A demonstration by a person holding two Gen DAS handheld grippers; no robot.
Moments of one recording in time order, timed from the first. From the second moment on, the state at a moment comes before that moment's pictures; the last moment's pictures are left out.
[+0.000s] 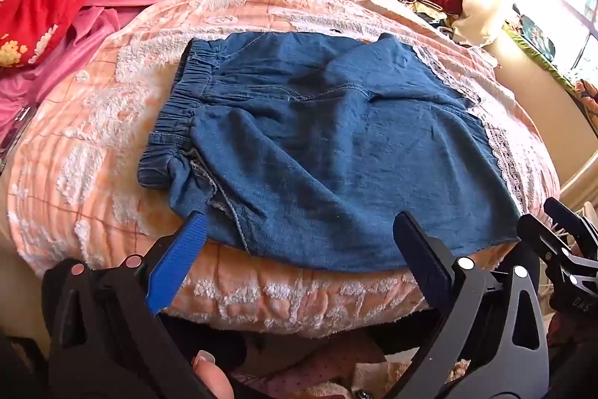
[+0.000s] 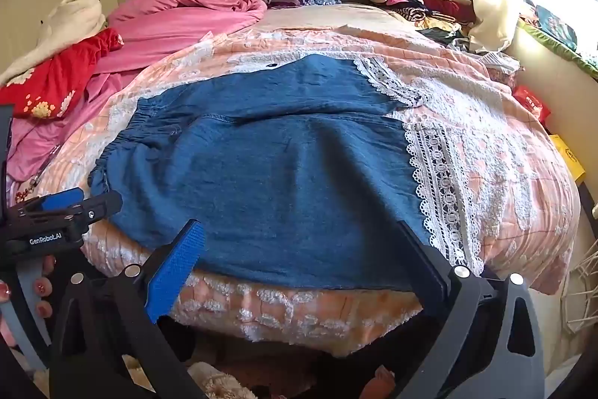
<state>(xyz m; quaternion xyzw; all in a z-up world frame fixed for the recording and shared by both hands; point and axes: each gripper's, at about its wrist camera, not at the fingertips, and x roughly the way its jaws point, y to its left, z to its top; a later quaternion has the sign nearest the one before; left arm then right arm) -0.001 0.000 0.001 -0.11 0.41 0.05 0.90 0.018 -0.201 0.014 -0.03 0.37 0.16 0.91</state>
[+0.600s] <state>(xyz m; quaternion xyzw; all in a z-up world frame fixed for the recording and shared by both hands) -0.001 -0.001 0.007 -0.10 0.42 0.05 0.90 0.018 -0.206 0.016 -0.02 0.37 0.16 0.91</state>
